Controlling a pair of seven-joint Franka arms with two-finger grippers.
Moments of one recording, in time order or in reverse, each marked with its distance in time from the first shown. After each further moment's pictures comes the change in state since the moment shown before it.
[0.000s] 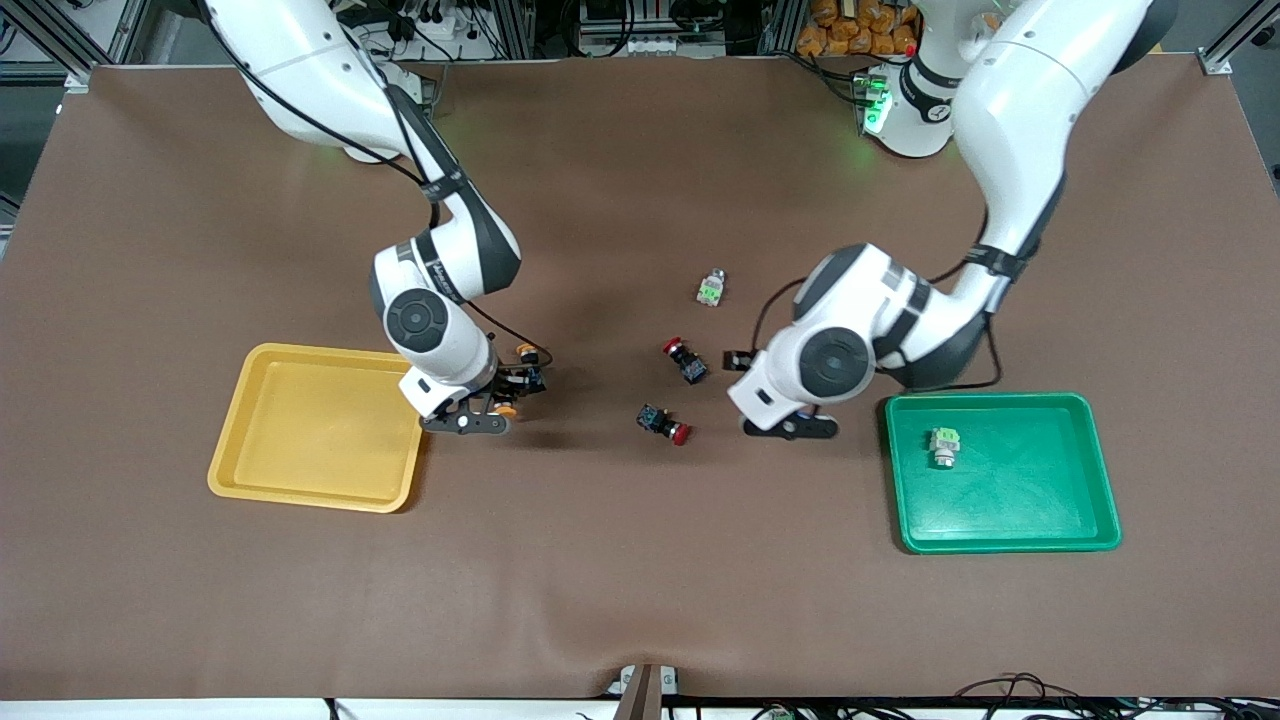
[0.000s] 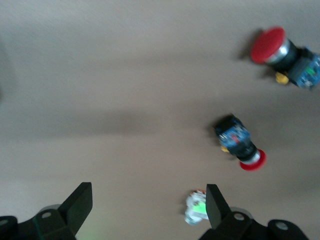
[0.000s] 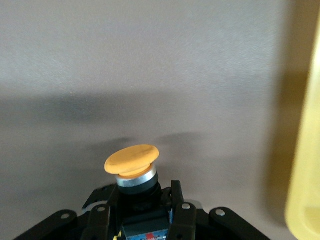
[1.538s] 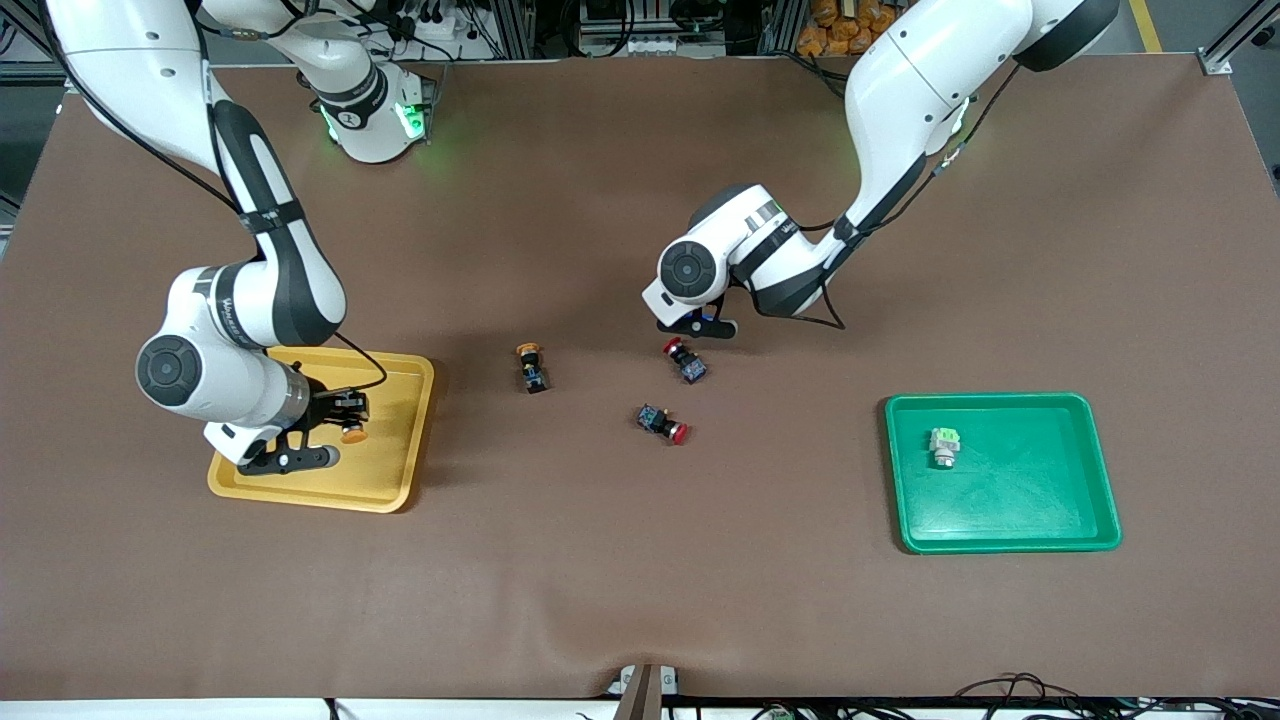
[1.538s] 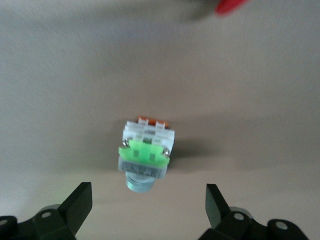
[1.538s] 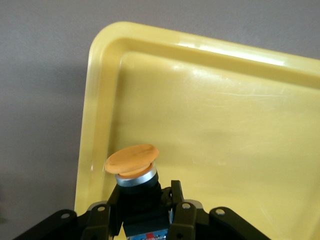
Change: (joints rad) left arm -0.163 -0.002 -0.040 -0.350 0.000 0.178 -0.165; right arm -0.354 -0.039 -0.004 0.006 0.000 -0.114 -0.525
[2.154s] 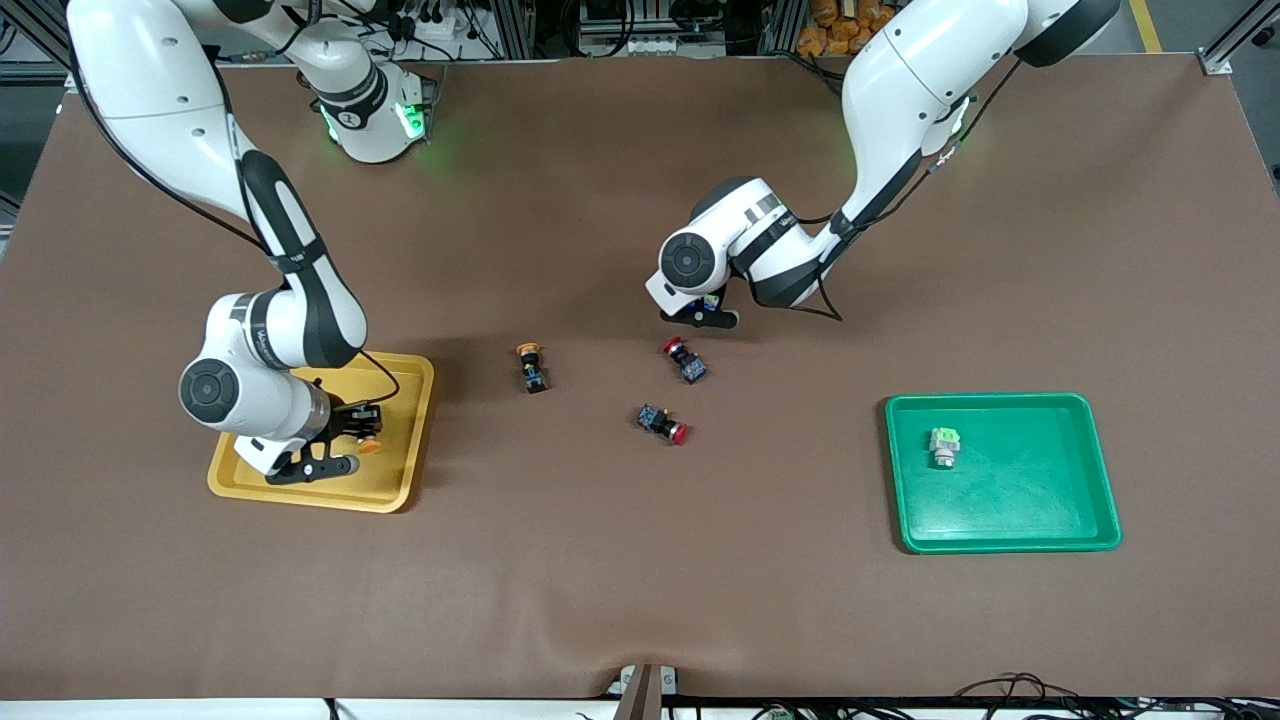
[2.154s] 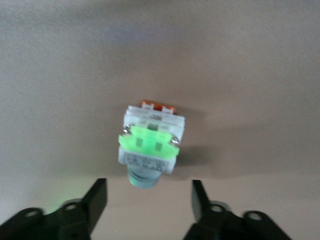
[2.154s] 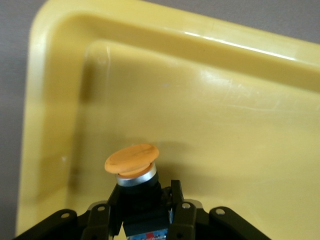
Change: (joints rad) left arm 0.007 -0.011 0.005 -0.046 0.000 0.026 -0.006; right arm -0.017 0.121 -0.001 -0.009 0.000 0.140 -0.070
